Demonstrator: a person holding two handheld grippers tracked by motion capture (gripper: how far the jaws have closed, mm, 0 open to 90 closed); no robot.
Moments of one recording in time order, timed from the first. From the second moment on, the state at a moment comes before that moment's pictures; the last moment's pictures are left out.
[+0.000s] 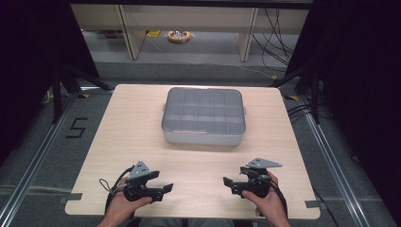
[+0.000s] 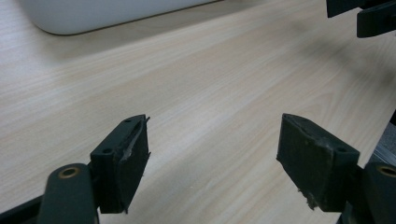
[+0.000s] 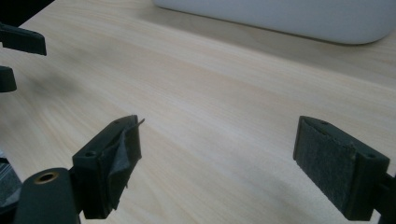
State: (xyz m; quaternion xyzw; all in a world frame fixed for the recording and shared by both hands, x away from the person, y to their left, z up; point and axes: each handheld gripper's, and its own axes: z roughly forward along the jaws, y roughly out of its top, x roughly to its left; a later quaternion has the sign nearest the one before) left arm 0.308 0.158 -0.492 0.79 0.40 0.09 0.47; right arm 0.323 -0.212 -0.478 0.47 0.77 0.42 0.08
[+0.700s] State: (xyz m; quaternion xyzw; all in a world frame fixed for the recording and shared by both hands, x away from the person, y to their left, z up) left arm 0.276 0.151 -0.500 0.81 0.37 0.08 0.45; right arm 0.290 -0.210 -0.489 0.46 0.79 0.40 0.06
